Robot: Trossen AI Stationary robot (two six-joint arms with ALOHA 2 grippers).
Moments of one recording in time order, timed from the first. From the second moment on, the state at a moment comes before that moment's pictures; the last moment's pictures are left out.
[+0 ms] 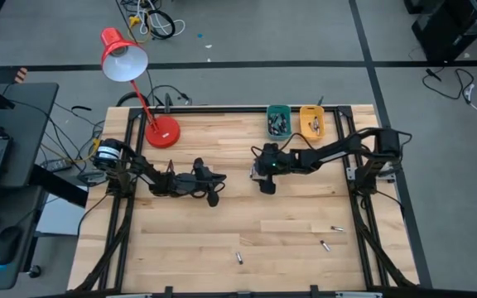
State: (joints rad) left arm -0.09 1.82 0.38 1.13 -0.47 -0.27; right arm -0.16 1.75 0.73 0.21 0.08 -0.10
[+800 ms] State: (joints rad) left arm -0.09 1.82 0.38 1.13 -0.47 -0.27; right arm -0.28 1.83 0.74 0.27 -0.10 -0.07
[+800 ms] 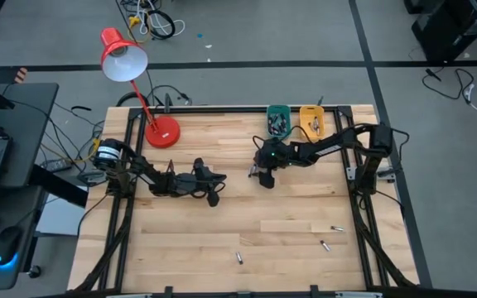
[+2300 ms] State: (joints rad) left arm -0.10 1.82 0.38 1.09 -0.42 -0.49; right arm -0.45 1.28 0.73 -0.42 0.59 0.04
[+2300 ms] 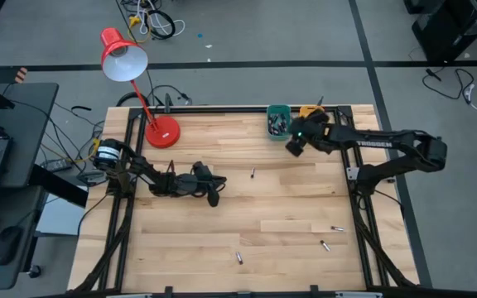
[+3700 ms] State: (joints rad) left arm -0.15 1.82 0.38 0.95 -0.32 -0.38; right arm -0.23 1.36 0.49 0.26 0.04 0.03
